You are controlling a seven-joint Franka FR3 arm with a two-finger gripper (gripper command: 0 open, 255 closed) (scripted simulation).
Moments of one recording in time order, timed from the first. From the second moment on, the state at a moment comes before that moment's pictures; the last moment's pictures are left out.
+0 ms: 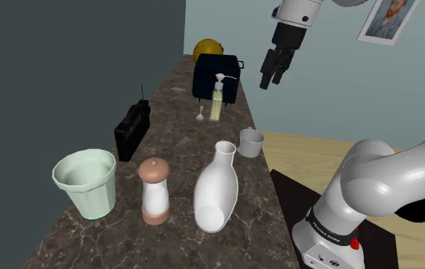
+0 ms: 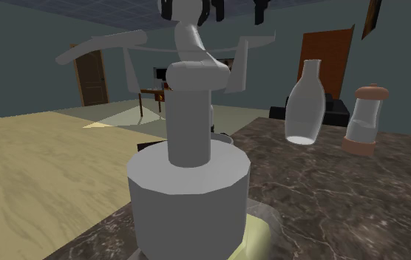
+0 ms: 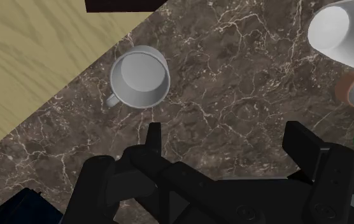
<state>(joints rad) -0.02 -0.78 -0.06 -2.32 -0.02 1.61 -0.05</state>
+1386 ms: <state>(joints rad) -0.03 -0.59 -0.15 -2.81 -0.15 2.27 -0.22</state>
